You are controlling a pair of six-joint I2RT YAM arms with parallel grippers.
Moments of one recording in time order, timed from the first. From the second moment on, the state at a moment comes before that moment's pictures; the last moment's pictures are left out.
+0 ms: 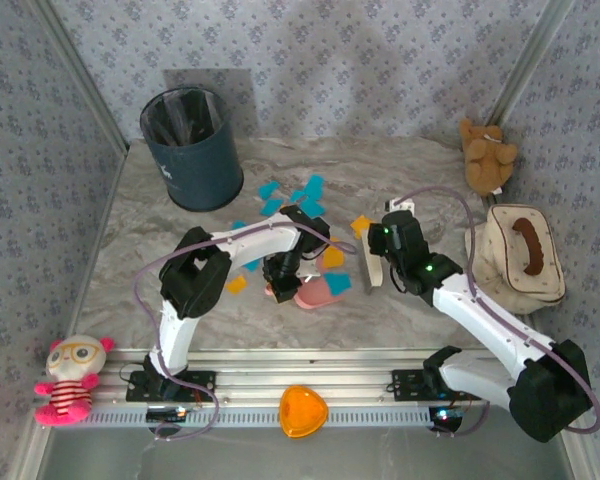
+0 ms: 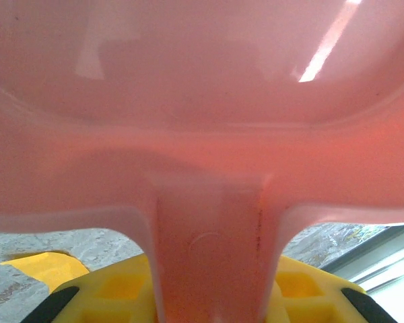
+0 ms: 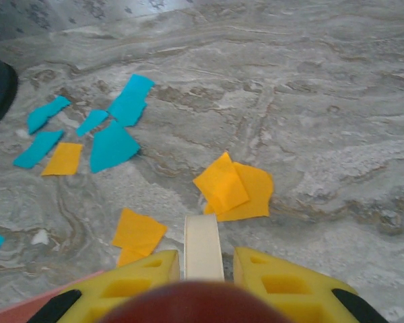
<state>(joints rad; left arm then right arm) -0.87 2.07 1.60 -1.39 -0.01 0.23 0.52 1.07 0.74 -0.27 0.32 0.42</state>
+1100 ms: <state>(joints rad) -0.84 2.06 1.55 -1.36 0.01 0.20 0.56 1.10 0.74 -0.19 0.18 0.40</state>
